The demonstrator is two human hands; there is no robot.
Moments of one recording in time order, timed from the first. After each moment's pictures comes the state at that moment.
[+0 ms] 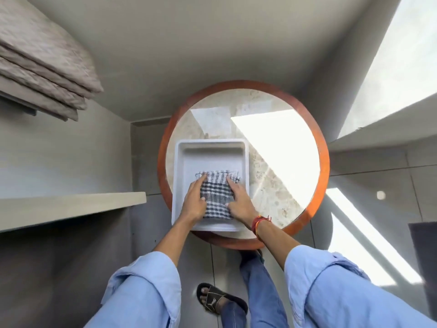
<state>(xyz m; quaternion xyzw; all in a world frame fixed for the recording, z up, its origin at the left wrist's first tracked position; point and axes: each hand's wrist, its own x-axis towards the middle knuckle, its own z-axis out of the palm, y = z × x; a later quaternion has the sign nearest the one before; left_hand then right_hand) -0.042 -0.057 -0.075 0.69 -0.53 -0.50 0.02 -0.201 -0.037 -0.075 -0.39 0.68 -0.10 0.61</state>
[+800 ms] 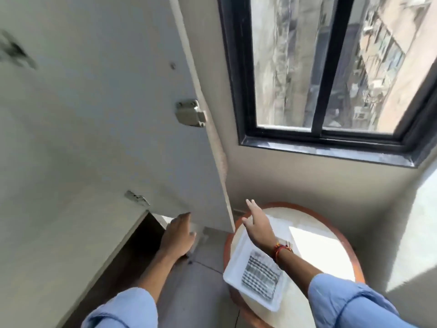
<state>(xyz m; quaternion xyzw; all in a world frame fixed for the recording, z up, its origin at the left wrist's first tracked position) 0.066 0.040 0.250 0.83 -0.54 -0.16 0.03 -0.167 -0.053 0.219 -0.70 0.51 -0.21 0.46</state>
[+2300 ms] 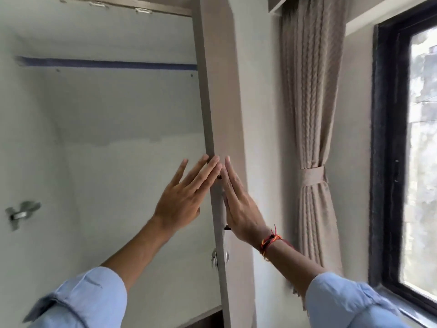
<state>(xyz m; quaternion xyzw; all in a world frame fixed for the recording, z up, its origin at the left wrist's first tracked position) 0.079 0.258 0.683 0.67 -0.45 0.58 -0.07 0.003 0.080 0.632 -0.82 -0.18 -0.53 0.13</state>
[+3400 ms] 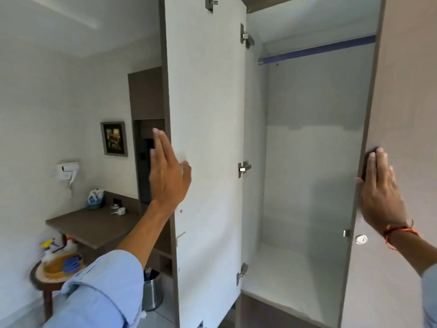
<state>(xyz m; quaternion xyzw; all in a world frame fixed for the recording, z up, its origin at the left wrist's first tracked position) -0.033 0.652 0.684 0.80 0.09 0.57 0.13 0.159 0.198 0.639 -0.82 -0.19 -0.51 0.15</state>
